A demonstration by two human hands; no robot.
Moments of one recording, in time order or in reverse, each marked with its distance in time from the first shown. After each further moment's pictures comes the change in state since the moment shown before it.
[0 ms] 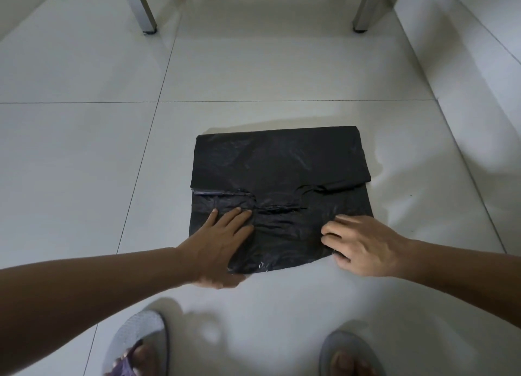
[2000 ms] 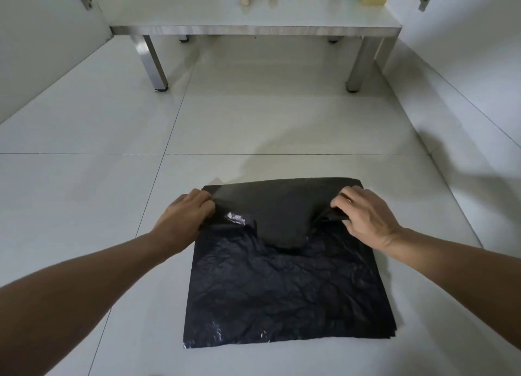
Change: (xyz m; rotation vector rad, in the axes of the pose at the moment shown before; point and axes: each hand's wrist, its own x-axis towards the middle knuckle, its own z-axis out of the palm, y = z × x) left_hand 0.049 -0.126 -0.052 0.016 0.610 -0.098; right_hand 0.070 0.109 -0.035 -0.058 0.391 0.328
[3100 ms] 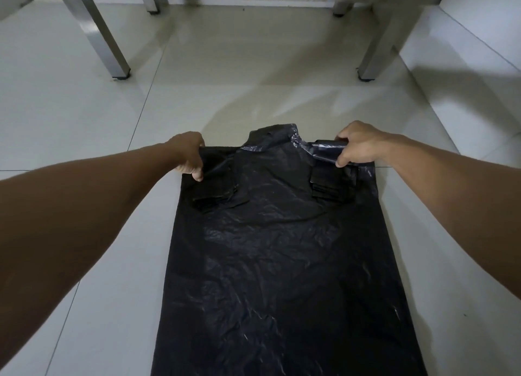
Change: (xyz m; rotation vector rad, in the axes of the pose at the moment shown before) left_hand 0.209 -0.085 0.019 -0.205 -0.528 -0.664; right_hand 0.197 0.107 0.021 0.274 -0.582 0.703
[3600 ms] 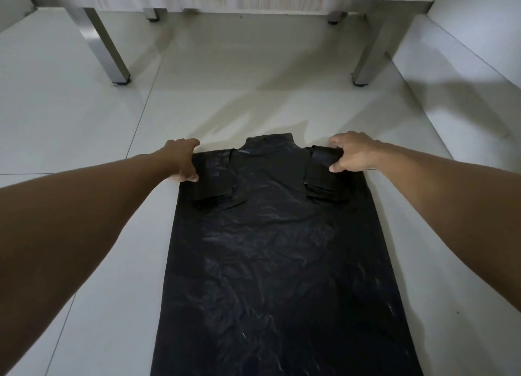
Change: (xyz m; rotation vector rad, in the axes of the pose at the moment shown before) left_hand 0.002 -0.015 0.006 0.092 0.017 0.034; right_hand 0.004 0.012 0.010 -0.105 -0.017 -0.012
